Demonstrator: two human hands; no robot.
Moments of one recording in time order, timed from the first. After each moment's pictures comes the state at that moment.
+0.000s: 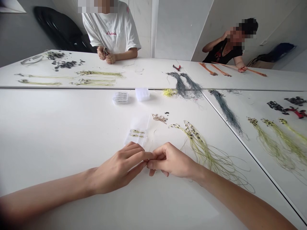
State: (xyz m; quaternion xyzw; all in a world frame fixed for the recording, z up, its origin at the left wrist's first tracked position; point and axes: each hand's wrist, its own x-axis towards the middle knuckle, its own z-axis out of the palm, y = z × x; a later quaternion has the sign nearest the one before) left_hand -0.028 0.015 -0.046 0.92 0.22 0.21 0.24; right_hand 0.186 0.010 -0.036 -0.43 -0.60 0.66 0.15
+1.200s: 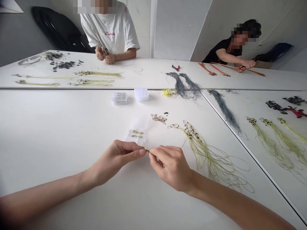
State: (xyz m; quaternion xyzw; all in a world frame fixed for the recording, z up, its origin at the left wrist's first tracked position) left_hand -0.024 0.020 -0.029 0.60 0.41 0.24 0.65; right_hand 0.176 -0.011 -0.052 -0.43 -0.82 0.13 0.36
